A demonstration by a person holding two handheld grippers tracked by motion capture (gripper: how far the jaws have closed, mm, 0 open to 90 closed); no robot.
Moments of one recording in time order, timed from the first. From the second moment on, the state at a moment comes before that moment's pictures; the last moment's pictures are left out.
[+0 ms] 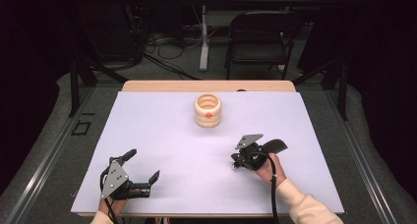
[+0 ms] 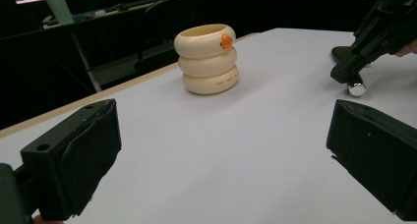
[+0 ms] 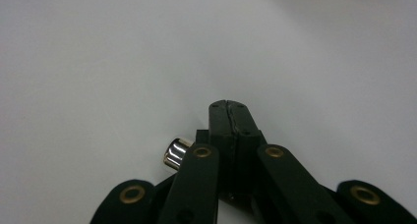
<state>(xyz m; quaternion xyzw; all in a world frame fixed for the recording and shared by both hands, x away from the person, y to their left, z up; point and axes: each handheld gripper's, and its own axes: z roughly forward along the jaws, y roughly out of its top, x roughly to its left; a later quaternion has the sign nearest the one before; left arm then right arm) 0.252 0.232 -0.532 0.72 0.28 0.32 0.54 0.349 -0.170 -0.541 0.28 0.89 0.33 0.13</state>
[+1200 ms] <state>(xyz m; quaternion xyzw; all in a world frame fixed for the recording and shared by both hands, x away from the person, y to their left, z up) 0.252 0.233 -0.531 0.72 0.28 0.32 0.54 0.334 -0.189 -0.543 0.30 0.90 0.30 0.09</state>
